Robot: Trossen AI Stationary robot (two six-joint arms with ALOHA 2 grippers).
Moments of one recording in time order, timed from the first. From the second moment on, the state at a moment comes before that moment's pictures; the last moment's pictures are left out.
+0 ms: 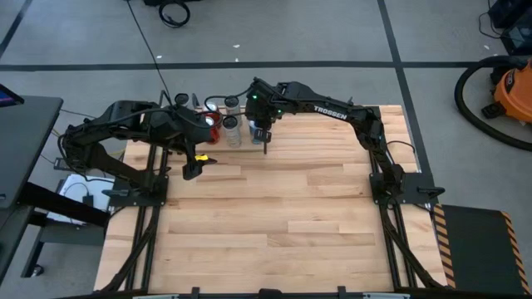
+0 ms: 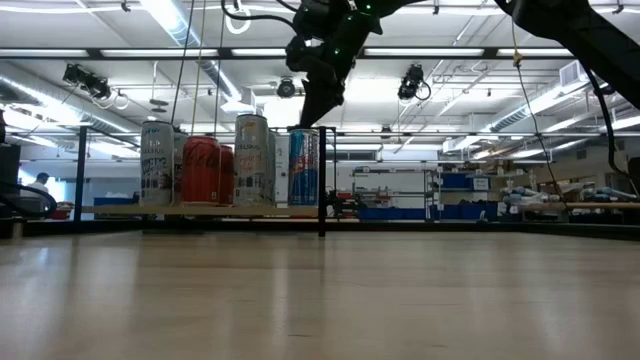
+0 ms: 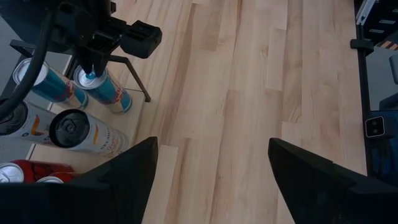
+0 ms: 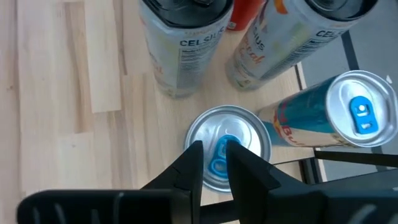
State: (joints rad) left arm 0.00 1.34 1.84 -1.36 -0.11 -0.14; right arm -0.36 2.16 2.23 -1.07 -0.02 -0.24
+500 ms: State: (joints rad) left arm 0.00 1.34 1.84 -1.36 -0.11 -0.14; right arm -0.36 2.15 2.17 -1.00 -0.02 -0.24
